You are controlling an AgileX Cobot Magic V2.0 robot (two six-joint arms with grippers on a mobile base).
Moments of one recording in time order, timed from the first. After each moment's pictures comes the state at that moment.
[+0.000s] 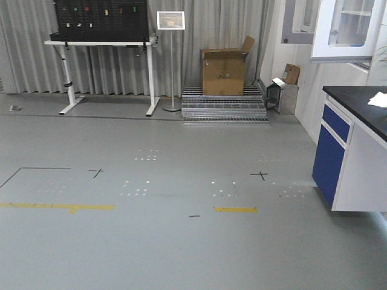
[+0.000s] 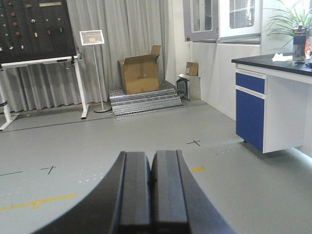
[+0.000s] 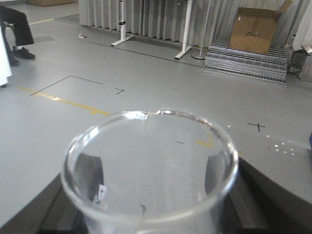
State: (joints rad) left arm -0.26 -0.01 0.03 -0.03 0.01 0.09; right arm 0.48 0.42 -0.41 -0.47 0.32 0.35
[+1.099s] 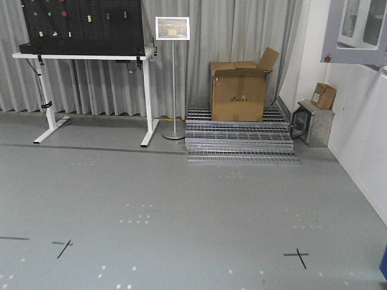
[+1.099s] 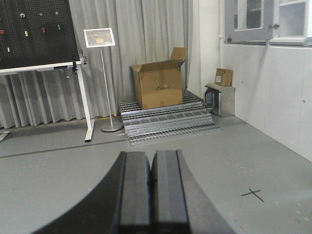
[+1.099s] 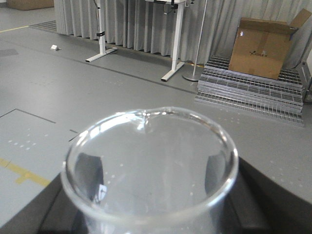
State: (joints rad) left arm -0.26 -0.01 0.03 -0.03 0.01 0.09; right arm 0.48 0.42 -0.41 -0.47 0.32 0.35
